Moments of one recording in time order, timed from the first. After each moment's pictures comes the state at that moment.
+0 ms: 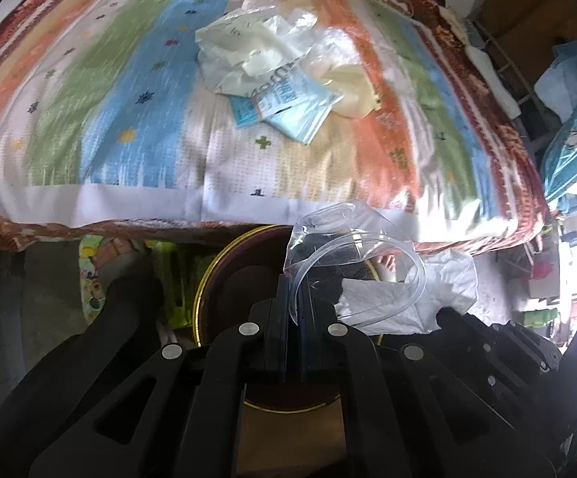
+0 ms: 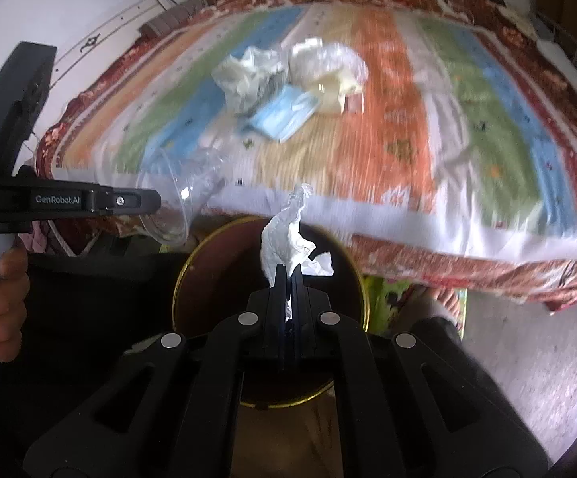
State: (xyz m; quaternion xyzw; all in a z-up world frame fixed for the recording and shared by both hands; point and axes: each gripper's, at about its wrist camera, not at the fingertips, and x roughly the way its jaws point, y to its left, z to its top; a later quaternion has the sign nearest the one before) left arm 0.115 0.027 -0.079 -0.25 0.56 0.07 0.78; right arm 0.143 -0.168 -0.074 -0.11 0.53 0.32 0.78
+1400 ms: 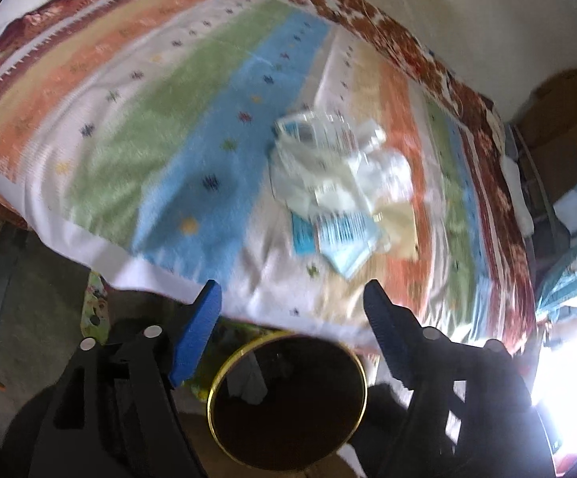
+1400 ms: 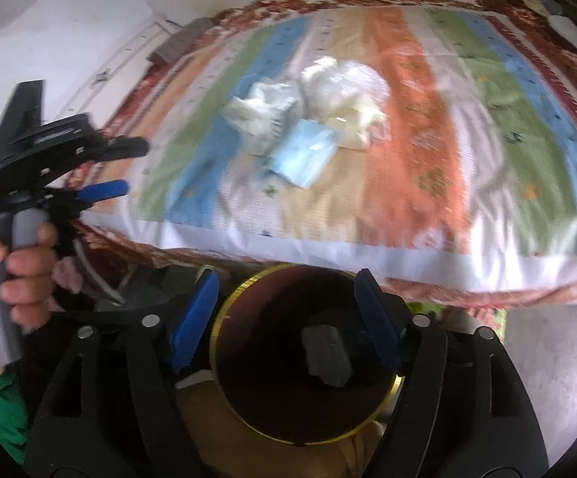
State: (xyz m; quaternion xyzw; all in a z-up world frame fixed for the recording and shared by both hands) left arm 0.142 0.125 -0.037 -0.36 0.46 0.17 0.79; right arm 0.196 -0.144 -0.058 -0.03 0.53 0.37 0.76
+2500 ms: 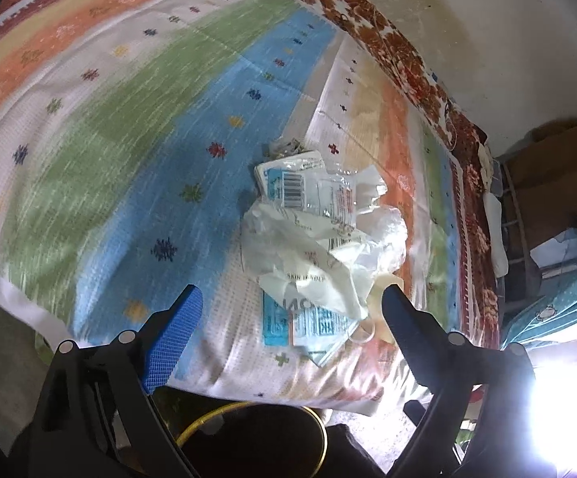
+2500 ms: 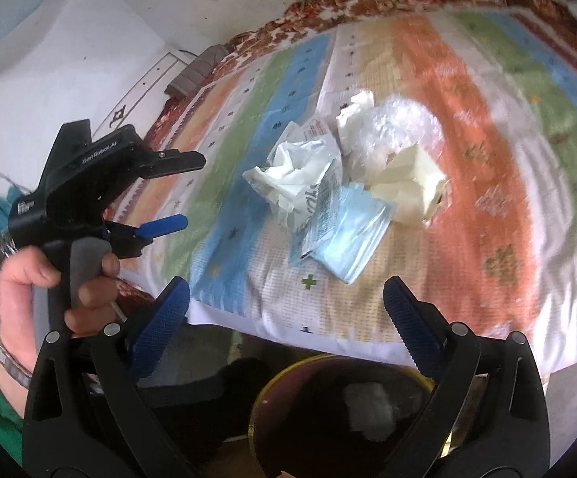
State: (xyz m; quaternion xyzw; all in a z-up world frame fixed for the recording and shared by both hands) left arm 0.218 0.184 -0.072 -0.43 0.44 0.13 0.78; right arm 0.271 -0.076 -0.078 0.05 0.52 0.40 0.75
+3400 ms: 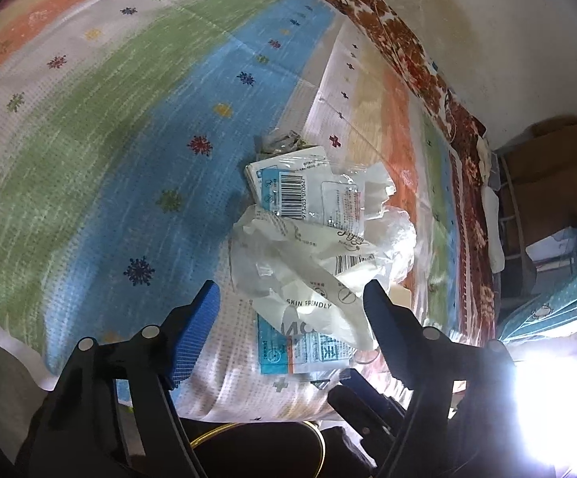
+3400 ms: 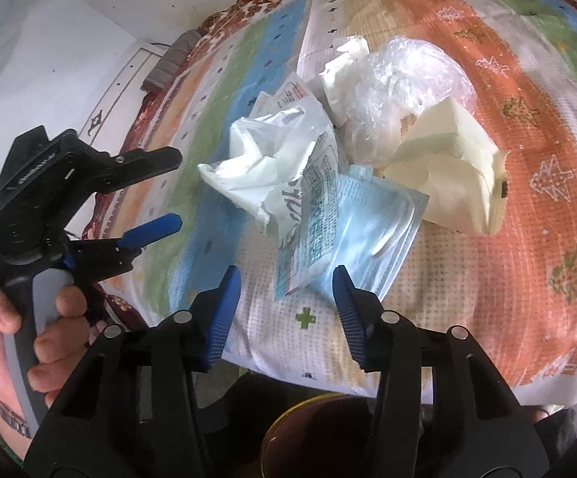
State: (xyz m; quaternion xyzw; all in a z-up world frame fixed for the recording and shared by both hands) left arm 0.248 0.197 -0.104 -0.45 0.45 0.10 0.77; right arm 0.310 -0.029 -0.145 0.07 0.57 0.37 0.73
